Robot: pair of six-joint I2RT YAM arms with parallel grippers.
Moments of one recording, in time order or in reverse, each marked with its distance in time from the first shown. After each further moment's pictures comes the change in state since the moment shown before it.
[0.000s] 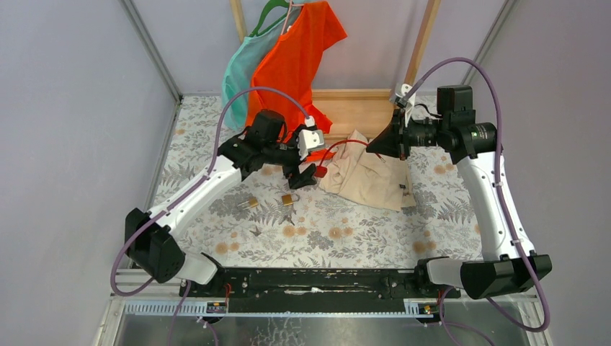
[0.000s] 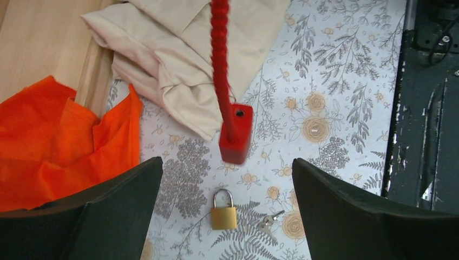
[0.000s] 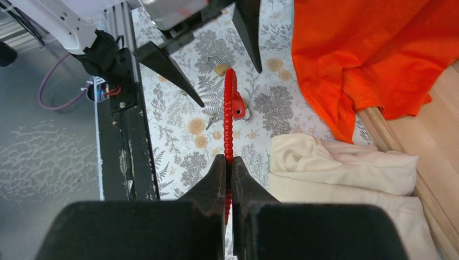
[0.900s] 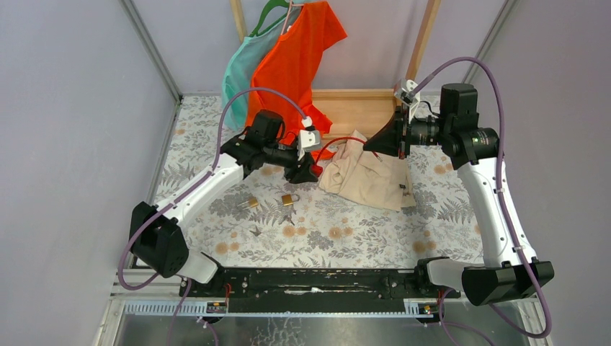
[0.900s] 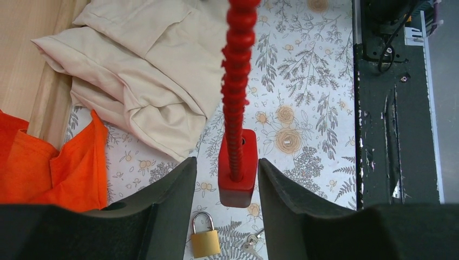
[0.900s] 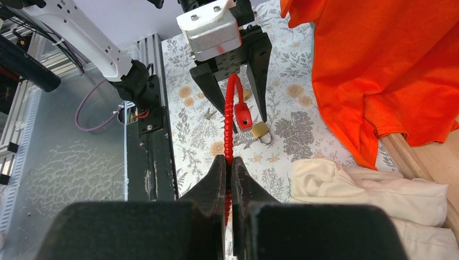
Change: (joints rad) left arm 0.048 0.054 -0.033 0.066 0.229 -0.007; right arm 0.006 -0.043 -0.038 0.165 -0.106 0.200
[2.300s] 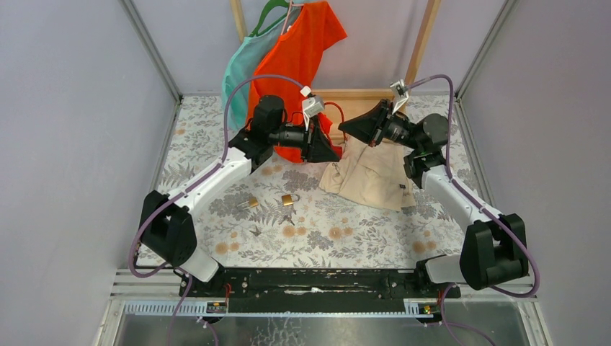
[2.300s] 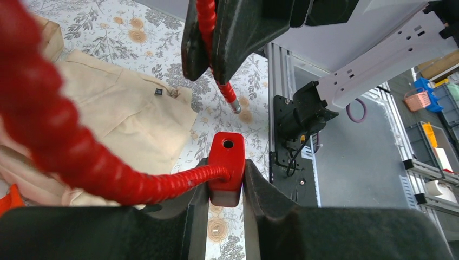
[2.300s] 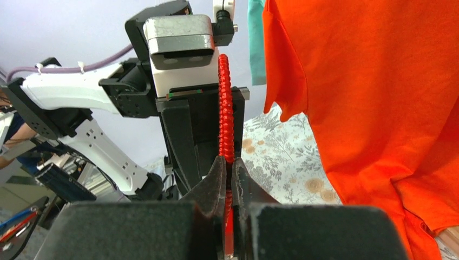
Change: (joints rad) left arm -0.008 0.089 0.053 0.487 0.178 -0.712; right arm 0.111 0.111 -0.537 1.581 0.190 1.056
